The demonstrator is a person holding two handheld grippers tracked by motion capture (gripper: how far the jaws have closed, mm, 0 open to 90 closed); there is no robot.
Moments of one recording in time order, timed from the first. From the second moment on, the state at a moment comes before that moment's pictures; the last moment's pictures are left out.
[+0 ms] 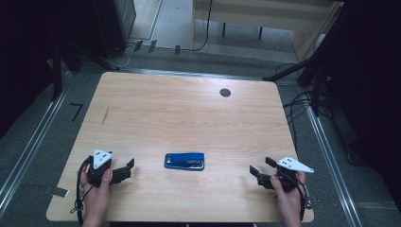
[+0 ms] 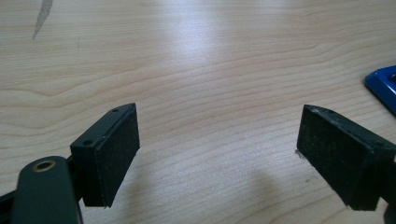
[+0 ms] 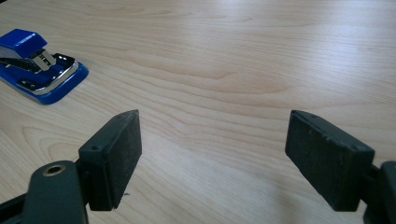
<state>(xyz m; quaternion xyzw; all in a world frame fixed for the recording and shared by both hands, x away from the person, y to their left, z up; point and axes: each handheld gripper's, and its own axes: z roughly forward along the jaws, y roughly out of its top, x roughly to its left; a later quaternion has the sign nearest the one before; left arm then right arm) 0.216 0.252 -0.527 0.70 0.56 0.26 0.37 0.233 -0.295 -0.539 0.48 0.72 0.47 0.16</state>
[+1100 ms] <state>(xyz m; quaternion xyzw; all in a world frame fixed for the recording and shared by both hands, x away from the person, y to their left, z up) 0.216 0.251 -0.527 0.70 0.55 0.27 0.36 0.201 -0.369 -0.549 0.53 0.70 0.45 0.18</state>
